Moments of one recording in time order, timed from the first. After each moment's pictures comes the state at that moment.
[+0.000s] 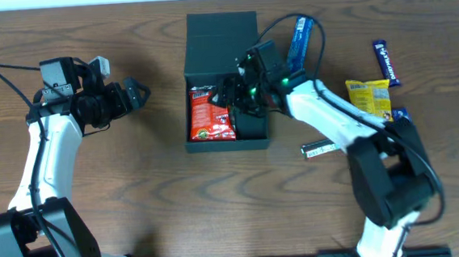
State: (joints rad) left arm 0.18 1.63 1.14 -0.58 0.57 -0.22; right arm 0.45 1.93 1.33 -0.38 -0.52 0.69
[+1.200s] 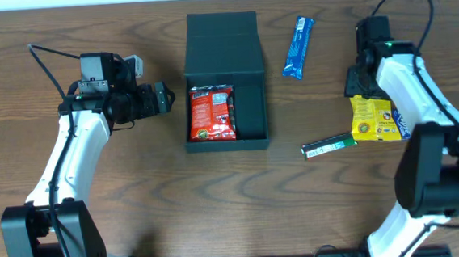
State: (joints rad) left arm 0.00 1.63 1.14 -0.58 0.42 -0.20; right arm -0.03 1.93 1.41 -0.84 0.35 0.23
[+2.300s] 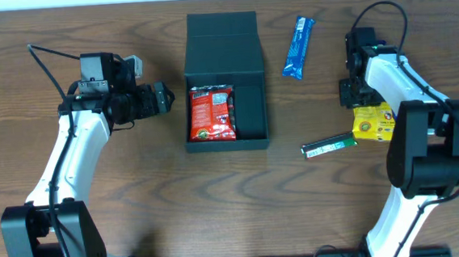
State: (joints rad) left arm 0.00 1.63 1.14 -0.58 0.42 -0.20; right arm -0.03 2.05 1.41 -0.83 0.31 0.06
